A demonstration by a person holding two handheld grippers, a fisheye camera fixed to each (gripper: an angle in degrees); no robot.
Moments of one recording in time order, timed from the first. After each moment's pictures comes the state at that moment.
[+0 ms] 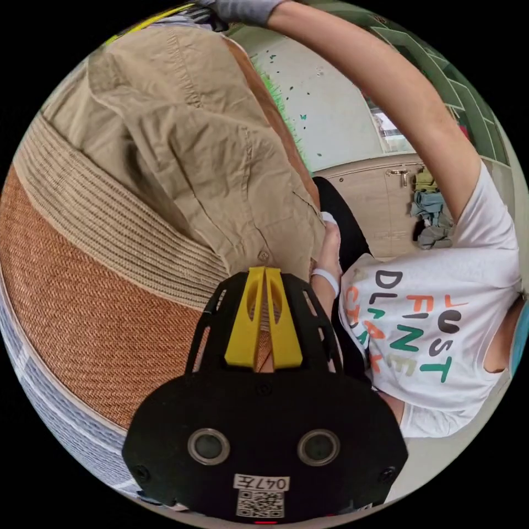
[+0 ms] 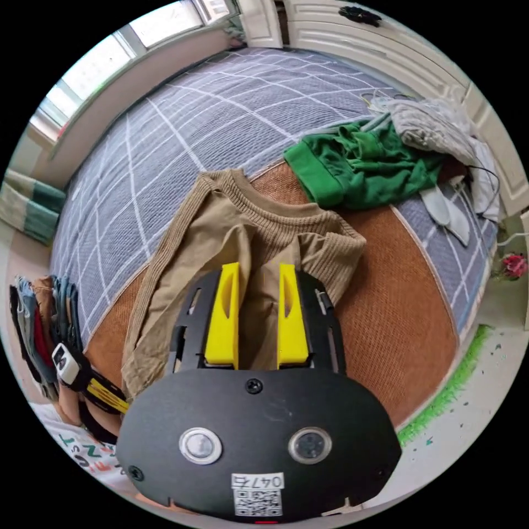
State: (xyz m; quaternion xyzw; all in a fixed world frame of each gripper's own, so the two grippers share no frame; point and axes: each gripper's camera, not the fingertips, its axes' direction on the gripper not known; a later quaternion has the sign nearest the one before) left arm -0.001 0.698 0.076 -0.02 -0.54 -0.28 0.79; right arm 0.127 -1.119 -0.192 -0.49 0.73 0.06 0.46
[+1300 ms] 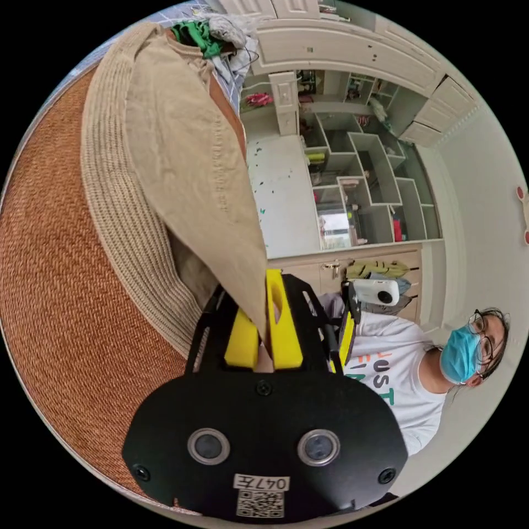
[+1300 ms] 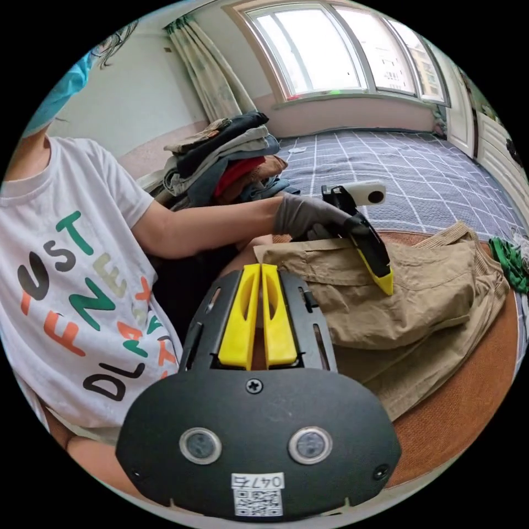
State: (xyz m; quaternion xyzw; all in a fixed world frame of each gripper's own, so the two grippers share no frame) left arm 0.077 0.807 -0.012 0.28 -0.43 -0.19 0.84; right arm -0.440 -0.626 -0.061 -0.61 0.41 -0.07 0.67
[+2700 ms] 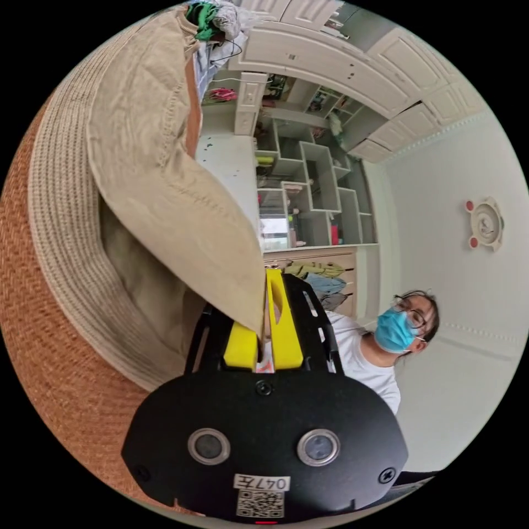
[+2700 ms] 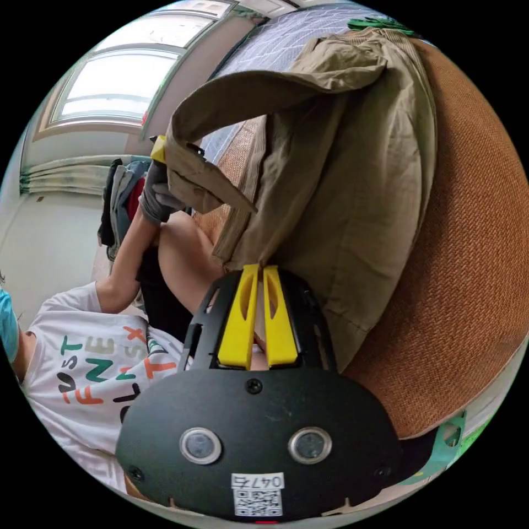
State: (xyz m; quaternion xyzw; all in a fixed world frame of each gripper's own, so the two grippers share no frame) left arm 0.061 0.895 -0.022 0.32 -0.26 -0.13 0.90; right arm -0.506 -0.501 -0.352 -0.47 0.57 0.28 0.62
